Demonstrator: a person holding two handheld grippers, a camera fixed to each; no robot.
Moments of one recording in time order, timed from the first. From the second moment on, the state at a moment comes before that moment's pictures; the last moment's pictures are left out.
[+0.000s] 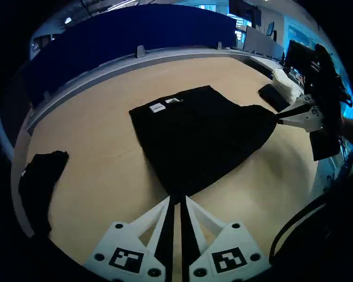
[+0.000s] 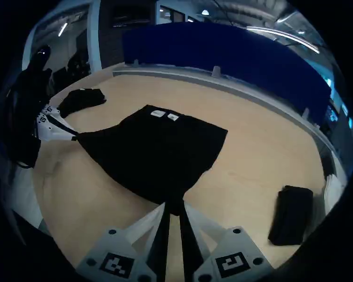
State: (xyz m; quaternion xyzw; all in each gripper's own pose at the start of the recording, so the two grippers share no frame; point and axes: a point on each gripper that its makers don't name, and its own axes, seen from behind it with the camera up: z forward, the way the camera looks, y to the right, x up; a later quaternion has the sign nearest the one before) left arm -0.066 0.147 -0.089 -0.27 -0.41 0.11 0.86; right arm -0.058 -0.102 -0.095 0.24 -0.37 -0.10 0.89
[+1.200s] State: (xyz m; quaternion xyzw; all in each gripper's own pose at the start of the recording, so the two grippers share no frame) left arm 0.032 0.138 -0.125 -0.24 -0.38 0.08 0.89; right arm 0.024 -0.104 -0.137 0.26 -0.37 -0.10 0.89
